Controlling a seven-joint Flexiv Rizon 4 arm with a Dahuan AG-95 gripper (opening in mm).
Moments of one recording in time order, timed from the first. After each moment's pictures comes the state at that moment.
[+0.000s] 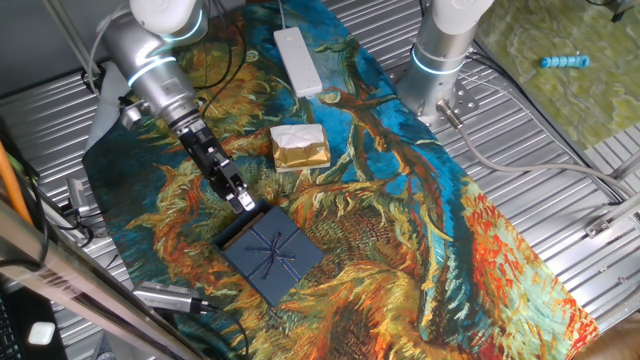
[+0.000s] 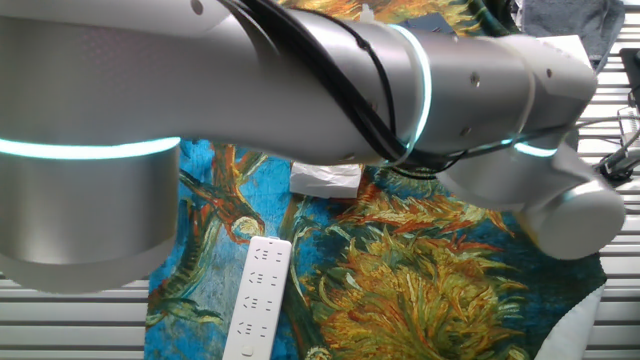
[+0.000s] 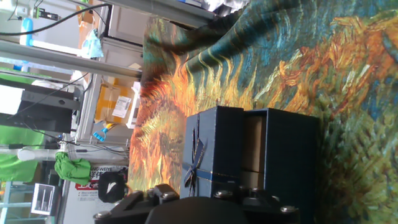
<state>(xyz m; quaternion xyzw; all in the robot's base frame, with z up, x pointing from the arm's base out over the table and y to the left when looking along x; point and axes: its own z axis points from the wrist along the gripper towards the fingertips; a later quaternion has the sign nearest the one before) 0.578 0.138 0.130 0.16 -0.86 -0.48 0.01</state>
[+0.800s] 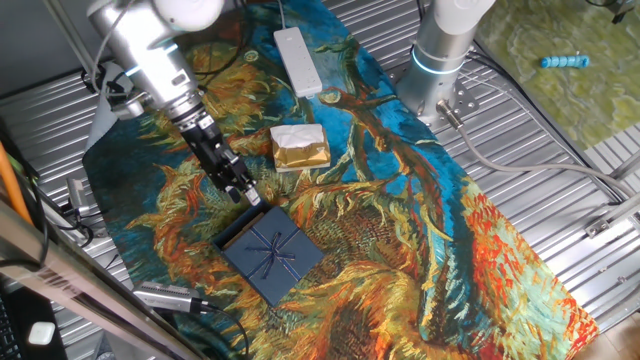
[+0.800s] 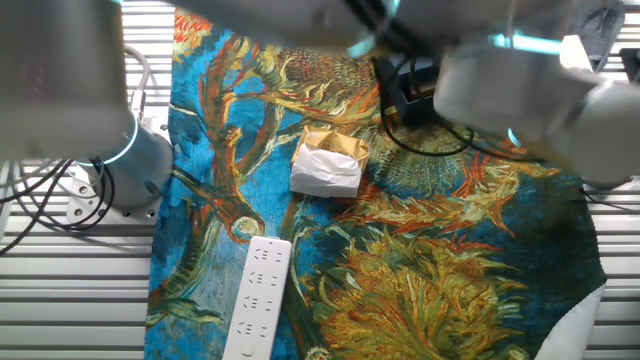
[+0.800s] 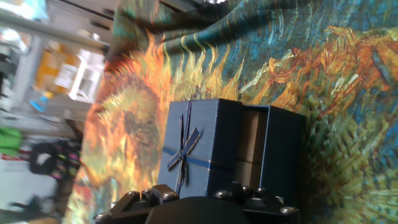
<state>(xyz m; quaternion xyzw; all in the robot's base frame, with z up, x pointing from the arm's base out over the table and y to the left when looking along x) 0.566 0.129 0.145 0.23 -0.90 -0.36 0.00</state>
